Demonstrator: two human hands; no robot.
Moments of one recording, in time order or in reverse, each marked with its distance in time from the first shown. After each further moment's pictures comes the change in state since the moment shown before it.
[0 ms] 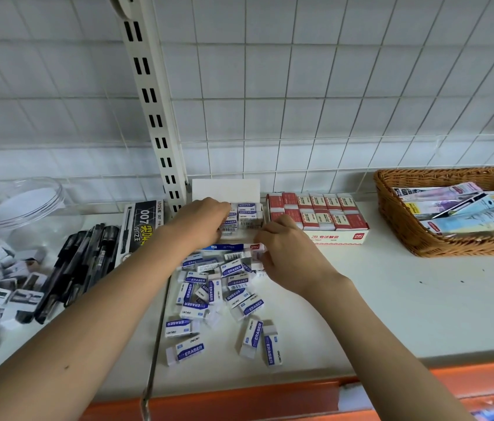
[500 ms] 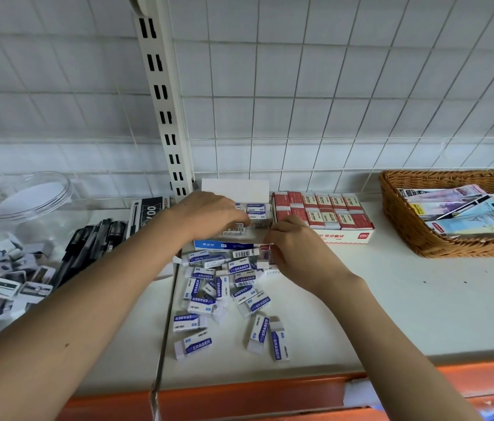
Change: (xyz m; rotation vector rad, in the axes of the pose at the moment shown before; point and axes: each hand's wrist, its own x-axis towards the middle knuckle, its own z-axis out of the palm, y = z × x) left_hand -0.002 -0.006 -0.015 0.277 -0.015 0.306; right_hand -0.004 0.005 -0.005 0.019 0.029 -0.073
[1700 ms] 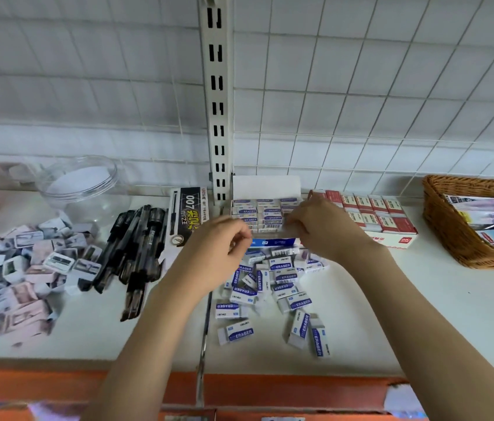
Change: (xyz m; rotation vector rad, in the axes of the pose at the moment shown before) left_hand -0.090 0.034 0.020 -0.698 0.385 -0.392; right_hand 0.047 -0.010 -0.011 0.018 -0.323 0.173
